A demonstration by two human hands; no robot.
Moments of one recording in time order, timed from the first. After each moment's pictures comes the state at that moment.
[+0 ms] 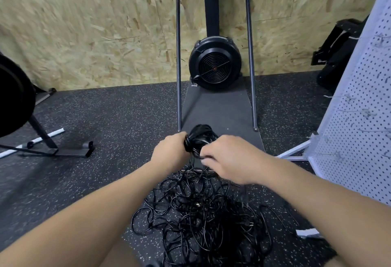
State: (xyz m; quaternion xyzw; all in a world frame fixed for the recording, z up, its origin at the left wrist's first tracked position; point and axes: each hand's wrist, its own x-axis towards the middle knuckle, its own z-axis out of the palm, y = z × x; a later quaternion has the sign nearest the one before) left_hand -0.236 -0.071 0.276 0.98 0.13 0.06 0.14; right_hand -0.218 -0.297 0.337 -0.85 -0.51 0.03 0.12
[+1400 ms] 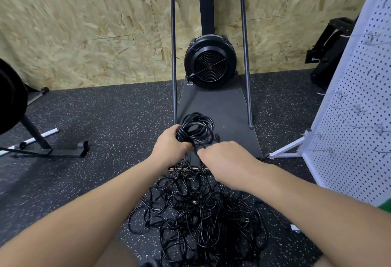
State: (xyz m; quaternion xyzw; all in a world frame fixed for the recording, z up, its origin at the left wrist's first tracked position) left_hand -0.235 -0.075 0.278 0.91 0.16 0.11 0.38; right_hand -0.232 -0.289 0.319 -0.88 -0.47 -0.02 -0.05
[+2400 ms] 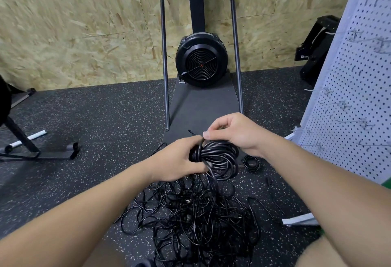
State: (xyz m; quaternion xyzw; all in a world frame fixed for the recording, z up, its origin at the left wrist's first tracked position) left_hand -0.266 -0.116 0.308 0.92 -0.16 -0.05 0.35; right_hand -0.154 -0.328 0.308 -0.72 -0.21 0.25 0.61
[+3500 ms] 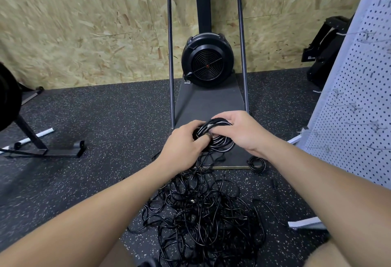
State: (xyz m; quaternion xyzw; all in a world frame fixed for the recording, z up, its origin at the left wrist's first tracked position) left_hand -0.250 -0.123 0.305 0.93 0.03 0.12 0.34; right_hand -0.155 -0.312 0.308 -0.74 -0.27 0.16 0.59
